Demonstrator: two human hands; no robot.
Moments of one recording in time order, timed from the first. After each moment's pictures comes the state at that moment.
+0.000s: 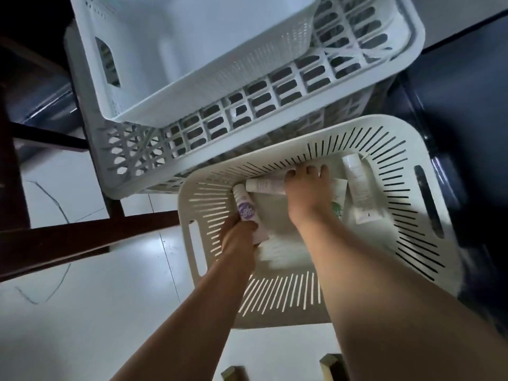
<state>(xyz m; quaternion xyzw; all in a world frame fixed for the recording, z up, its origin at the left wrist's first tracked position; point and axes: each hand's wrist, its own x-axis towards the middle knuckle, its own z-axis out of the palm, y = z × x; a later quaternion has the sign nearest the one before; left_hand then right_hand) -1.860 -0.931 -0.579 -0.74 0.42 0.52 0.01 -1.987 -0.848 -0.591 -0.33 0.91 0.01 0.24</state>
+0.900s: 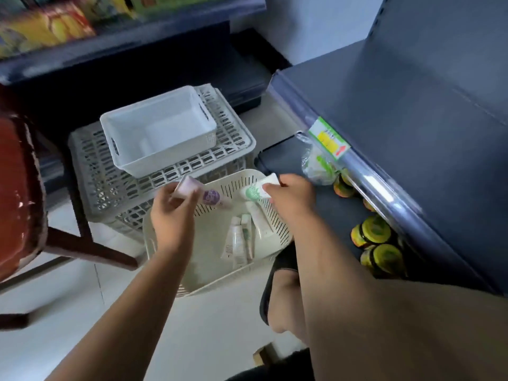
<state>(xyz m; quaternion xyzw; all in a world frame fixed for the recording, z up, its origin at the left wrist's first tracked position) -1.854 -0.875 -0.341 -0.37 0.64 0.64 -0.20 -1.962 -0.688 -0.337 0.10 0.83 -0.54 0.14</state>
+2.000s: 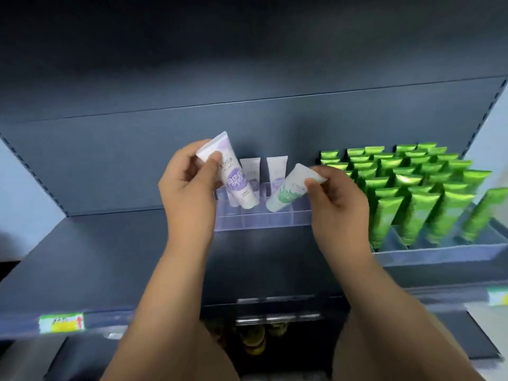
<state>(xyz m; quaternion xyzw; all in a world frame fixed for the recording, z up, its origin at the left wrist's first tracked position) -1.897 -0.444 -0.068 0.27 0.58 0.77 -0.03 -1.756 -0.318 -0.103 0.25 0.68 -0.44 -0.53</state>
